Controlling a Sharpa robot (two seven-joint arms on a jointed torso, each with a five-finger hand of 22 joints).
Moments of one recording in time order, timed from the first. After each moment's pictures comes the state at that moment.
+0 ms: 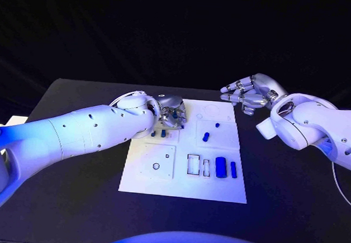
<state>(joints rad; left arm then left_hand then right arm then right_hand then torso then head) 1.20 -0.42 -0.06 1.09 -1.39 -0.13 -0.02 1.38 -0.18 0.46 -0.06 0.07 1.09 0.11 0.13 0.14 1.08 0.10 0.18 0.08 1.44 0.01 1.38 1.19 0.12 1.36 0.11 1.00 1.28 1.26 -0.94 -0.03 1.55 -0.76 -0.36 0.02 1.34 0.02 0.11 0.06 0.26 0.97 0.15 0.12 0.07 1.08 0.06 0.76 0.75 1.46 -0.02 1.09 1.04 0.12 1.24 0.09 1.18 1.00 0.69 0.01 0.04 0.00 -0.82</state>
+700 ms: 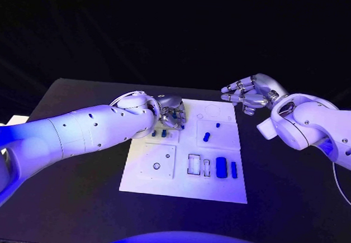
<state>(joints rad) 1.20 -0.42 -0.06 1.09 -1.38 -0.12 -0.04 1.35 -0.18 0.41 -0.04 0.07 1.08 0.12 0.13 0.14 1.10 0.08 0.22 0.09 1.45 0.00 1.40 1.22 0.12 1.37 0.11 1.02 1.31 1.26 -0.93 -0.03 1.55 -0.76 -0.36 0.02 1.34 0.02 0.11 0.06 0.26 0.97 0.15 0.12 0.07 1.08 0.06 0.76 0.75 1.46 -0.02 1.09 1.04 0.12 1.24 0.09 1.18 1.00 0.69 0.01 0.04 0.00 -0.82</state>
